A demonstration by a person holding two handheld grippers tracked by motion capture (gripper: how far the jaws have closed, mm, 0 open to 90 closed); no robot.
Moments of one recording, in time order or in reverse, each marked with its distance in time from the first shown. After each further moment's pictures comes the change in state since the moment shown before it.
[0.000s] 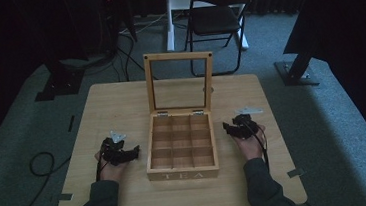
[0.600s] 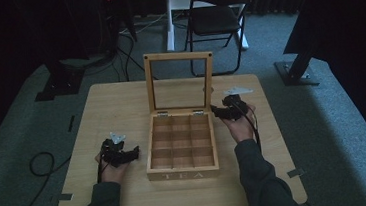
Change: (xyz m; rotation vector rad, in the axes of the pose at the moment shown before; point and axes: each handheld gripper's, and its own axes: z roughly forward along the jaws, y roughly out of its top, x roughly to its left) left arm -0.003 -0.002 -0.003 0.001 0.026 -0.025; right arm 0.023 0.072 0.000 -0.064 0.052 -0.073
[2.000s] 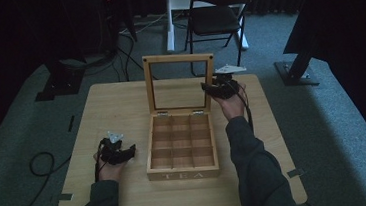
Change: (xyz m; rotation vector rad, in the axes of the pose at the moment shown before) left arm 0.008 0.007 -0.010 -0.006 0.001 -0.006; right arm -0.001 0.067 0.015 -0.132 0.088 -0.047
